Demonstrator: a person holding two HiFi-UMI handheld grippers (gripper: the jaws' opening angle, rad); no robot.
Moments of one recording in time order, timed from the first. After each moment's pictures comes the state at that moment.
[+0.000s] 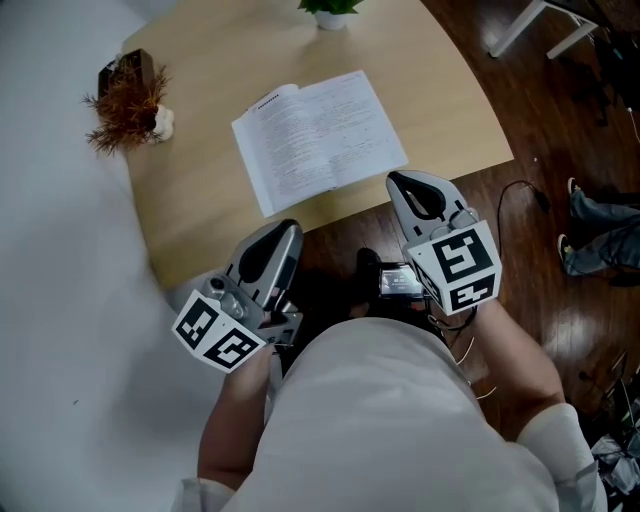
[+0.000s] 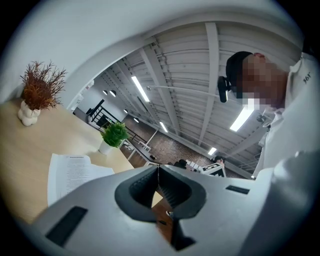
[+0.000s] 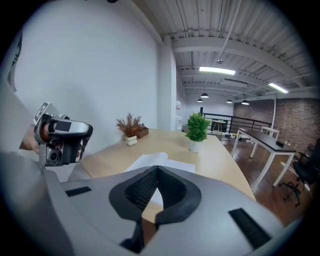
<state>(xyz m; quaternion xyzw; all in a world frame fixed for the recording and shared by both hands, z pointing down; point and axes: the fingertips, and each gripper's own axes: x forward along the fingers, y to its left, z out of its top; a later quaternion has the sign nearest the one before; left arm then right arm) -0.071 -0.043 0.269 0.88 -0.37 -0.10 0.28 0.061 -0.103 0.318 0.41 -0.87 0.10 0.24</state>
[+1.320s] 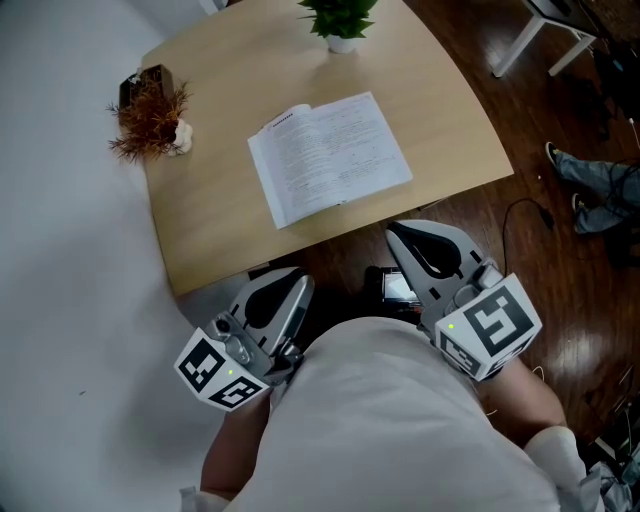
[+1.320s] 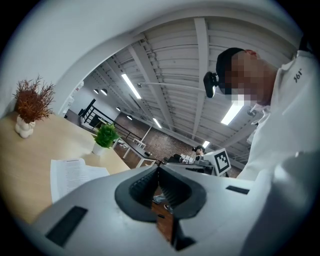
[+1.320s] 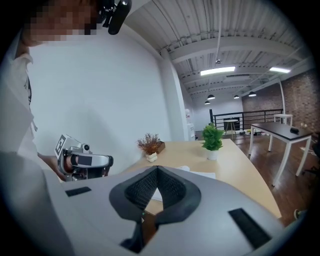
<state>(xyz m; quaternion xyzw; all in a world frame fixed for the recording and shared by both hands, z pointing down) -0.066 0.018 0.227 0.90 -0.34 -0.07 0.25 0.037 -0.032 0.228 0.35 -0.91 0.14 0.15</state>
